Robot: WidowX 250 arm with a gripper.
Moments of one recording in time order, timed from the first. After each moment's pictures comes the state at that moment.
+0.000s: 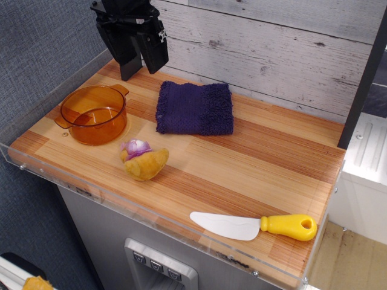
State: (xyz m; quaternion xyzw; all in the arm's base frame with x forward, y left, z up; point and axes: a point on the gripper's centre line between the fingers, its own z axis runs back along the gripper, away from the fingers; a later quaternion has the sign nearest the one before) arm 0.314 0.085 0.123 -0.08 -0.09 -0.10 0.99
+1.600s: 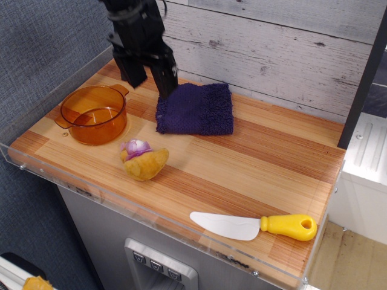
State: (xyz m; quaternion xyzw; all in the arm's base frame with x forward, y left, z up) arm 0.341 0.092 0.063 -0.05 -0.10 -0.08 0.99
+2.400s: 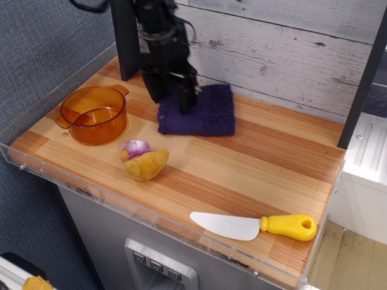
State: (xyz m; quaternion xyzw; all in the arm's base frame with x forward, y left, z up) arm 0.372 0.071 0.025 -0.04 -0.06 -0.12 0.99
